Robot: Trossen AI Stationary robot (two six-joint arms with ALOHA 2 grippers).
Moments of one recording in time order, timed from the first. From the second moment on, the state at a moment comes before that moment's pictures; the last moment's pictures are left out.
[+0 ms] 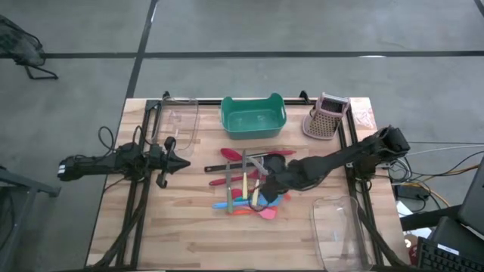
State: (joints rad) left arm 0.04 0.01 0.01 0.06 0.11 -0.13; right arm 0.29 1.63 1.17 -0.73 0.26 1.12
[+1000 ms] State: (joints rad) left arm 0.04 0.01 0.01 0.06 0.11 -0.14; right arm 1.09 1.42 1.17 -1.07 0.32 2.00
